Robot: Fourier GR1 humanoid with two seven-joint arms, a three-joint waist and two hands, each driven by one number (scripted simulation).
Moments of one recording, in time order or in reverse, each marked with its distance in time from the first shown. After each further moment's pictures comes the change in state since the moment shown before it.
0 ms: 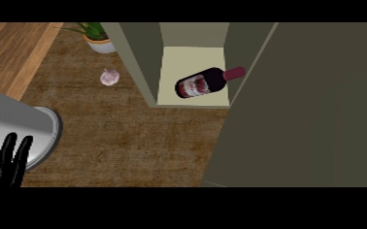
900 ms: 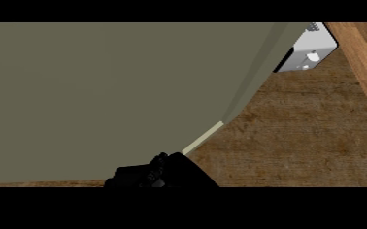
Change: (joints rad) left arm 0.255 0.078 0.389 -0.010 0.177 -0.352 0.014; right arm -0.663 0.056 0.250 0.347 0.269 -0.523 0.099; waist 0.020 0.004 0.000
